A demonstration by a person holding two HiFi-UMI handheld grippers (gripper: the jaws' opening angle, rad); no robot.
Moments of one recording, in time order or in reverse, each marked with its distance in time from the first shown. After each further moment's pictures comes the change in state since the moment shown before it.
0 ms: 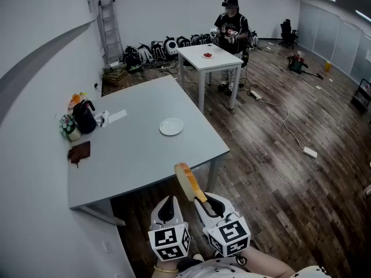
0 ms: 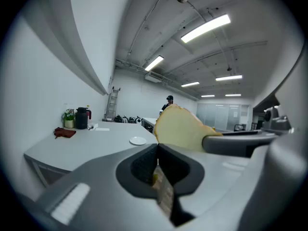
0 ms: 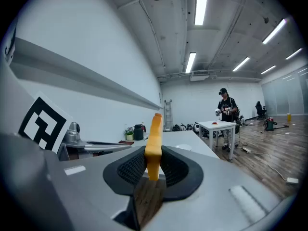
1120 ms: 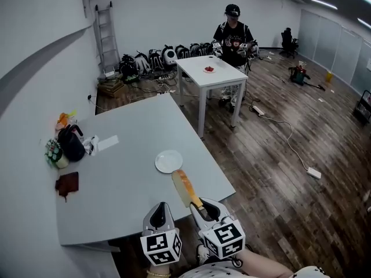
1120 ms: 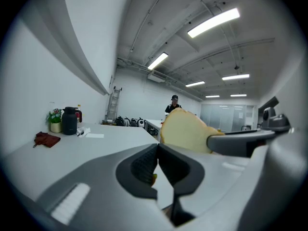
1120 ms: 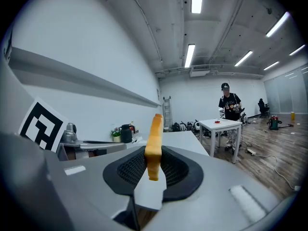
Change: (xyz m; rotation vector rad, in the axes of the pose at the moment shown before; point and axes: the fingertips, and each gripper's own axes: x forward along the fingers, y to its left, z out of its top) left arm 0.193 0.056 0.044 -0.019 -0.003 0.048; right arm 0.177 -0.116 0.031 0.009 0.045 0.027
